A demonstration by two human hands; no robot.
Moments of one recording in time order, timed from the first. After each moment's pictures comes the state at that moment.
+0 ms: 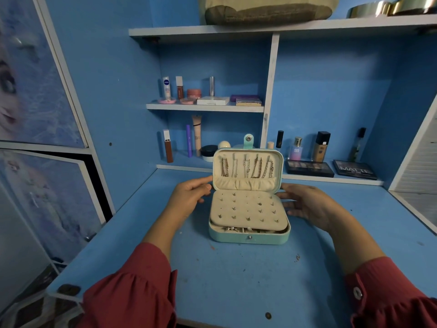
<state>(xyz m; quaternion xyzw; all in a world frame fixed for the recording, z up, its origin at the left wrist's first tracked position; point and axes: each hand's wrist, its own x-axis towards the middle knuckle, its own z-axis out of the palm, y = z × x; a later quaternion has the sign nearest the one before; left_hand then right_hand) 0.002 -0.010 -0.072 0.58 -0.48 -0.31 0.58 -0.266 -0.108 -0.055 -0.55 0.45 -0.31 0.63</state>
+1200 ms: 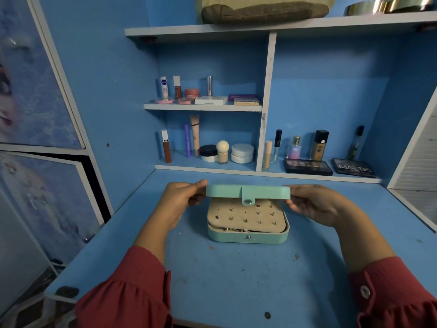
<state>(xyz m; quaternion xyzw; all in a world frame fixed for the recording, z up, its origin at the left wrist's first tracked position) 0.002 -0.003 -0.061 0.57 -0.37 -0.36 0.63 -0.279 -0.104 -0.043 -0.44 0.42 -0.32 0.73</state>
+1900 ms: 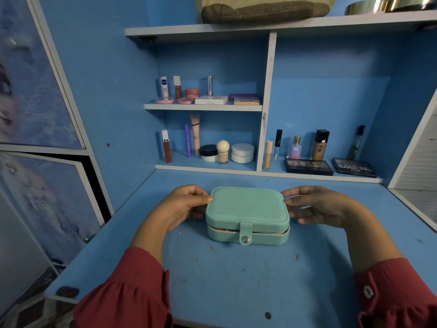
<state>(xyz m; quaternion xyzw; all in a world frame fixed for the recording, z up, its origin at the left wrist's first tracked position) 0.006 0.002 -0.063 0.59 -0.43 -0.46 0.51 -0.290 -0.103 -0.040 -0.60 0.46 -0.19 0.63</state>
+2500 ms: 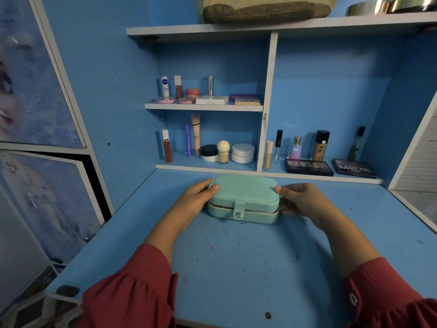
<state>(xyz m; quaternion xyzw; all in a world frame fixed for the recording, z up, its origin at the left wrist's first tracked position) -0.011 -0.010 -0.070 0.60 -0.47 -0.37 0.52 -0.259 -0.095 -0.051 -0.61 0.49 -0.32 0.53</state>
